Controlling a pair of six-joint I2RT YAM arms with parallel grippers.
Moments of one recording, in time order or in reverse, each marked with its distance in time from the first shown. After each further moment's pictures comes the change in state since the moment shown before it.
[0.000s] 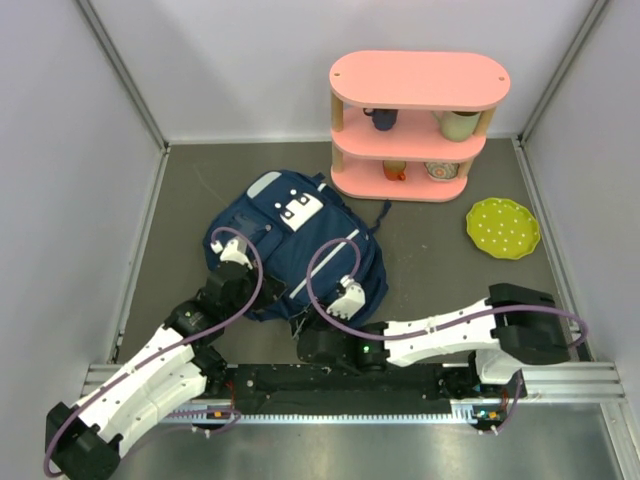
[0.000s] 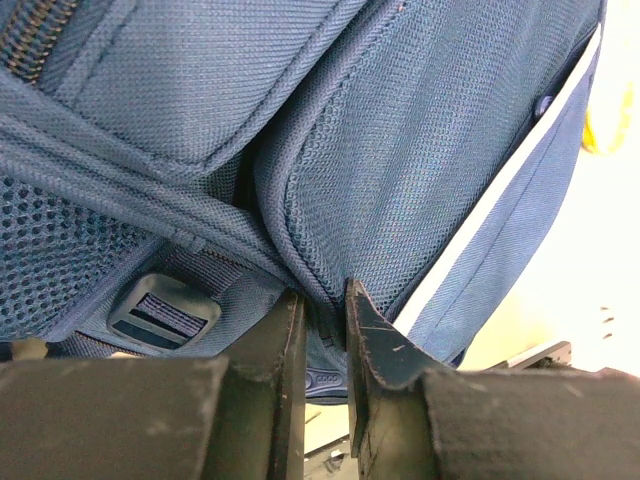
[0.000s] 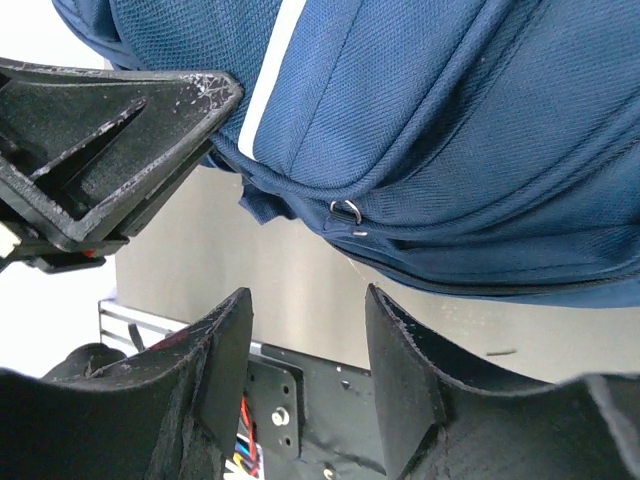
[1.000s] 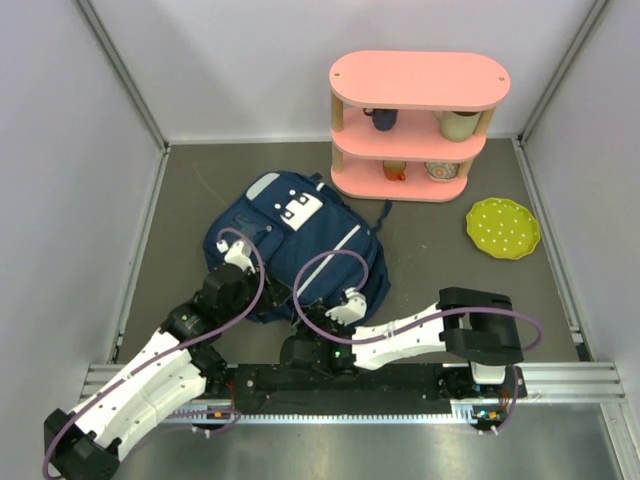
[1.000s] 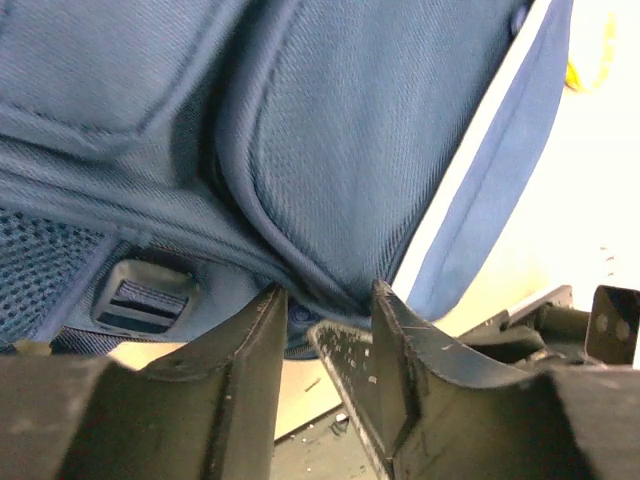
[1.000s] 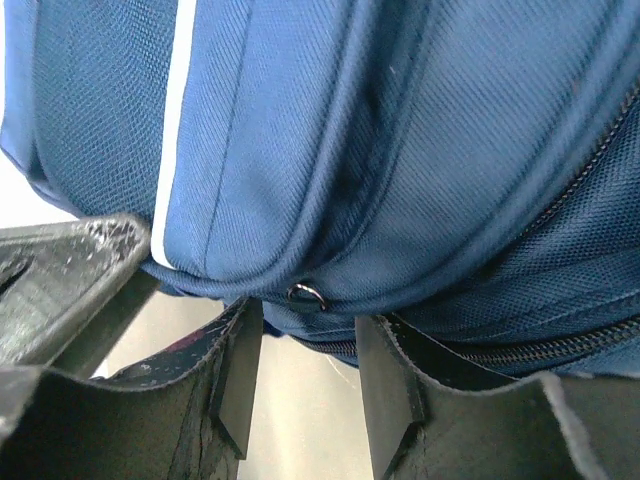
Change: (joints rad) left arm 0.000 -0.034 0.006 -0.028 0.073 0.093; right arm -0.010 0.254 0.119 -0.080 0.239 0.314
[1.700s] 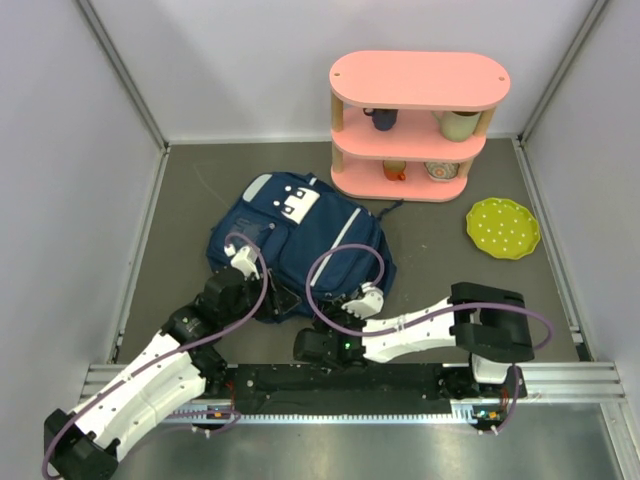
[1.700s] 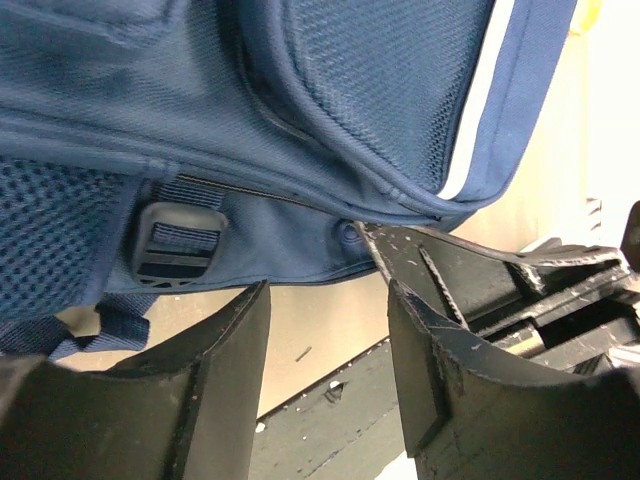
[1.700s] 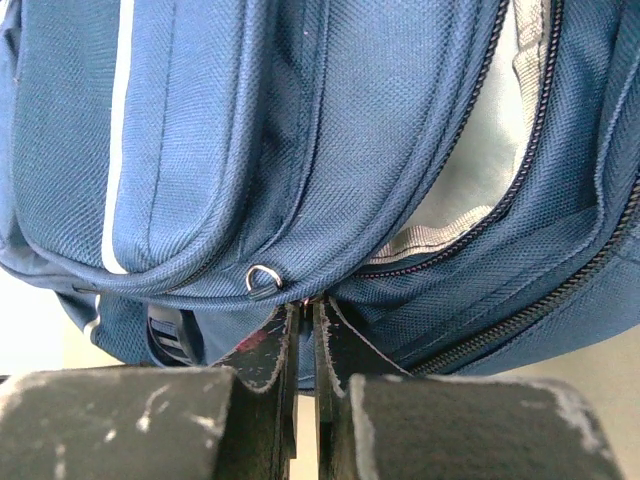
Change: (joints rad) left arm -0.016 -0.031 -0.032 -0.002 0.121 0.001; right arm -0.048 -0.047 -0.067 -0.109 0.078 0.085
